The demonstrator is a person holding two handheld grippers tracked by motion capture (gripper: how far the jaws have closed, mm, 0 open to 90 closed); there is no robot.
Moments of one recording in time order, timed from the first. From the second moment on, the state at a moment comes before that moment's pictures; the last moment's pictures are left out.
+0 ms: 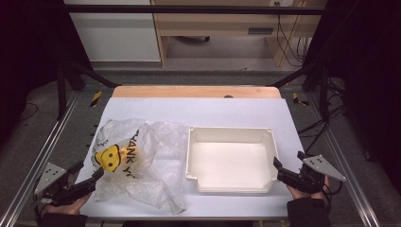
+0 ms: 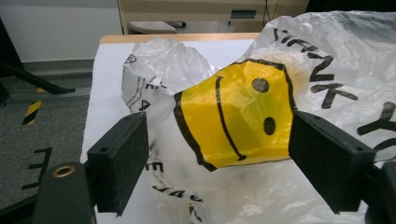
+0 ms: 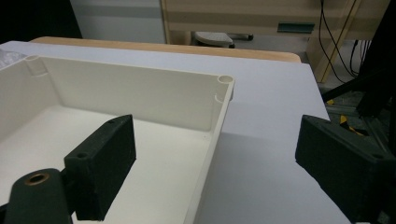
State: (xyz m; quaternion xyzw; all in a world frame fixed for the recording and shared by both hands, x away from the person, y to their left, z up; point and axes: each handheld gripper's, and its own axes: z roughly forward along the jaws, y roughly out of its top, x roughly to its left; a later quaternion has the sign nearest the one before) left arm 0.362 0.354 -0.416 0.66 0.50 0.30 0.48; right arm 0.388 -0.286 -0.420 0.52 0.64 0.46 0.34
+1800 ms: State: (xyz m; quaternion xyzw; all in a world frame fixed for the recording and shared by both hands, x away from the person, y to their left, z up) left arm 0.377 0.268 -0.361 0.71 0.42 0.27 0.50; right arm 0.388 -0.260 -0.417 0.49 0.67 0.45 0.33
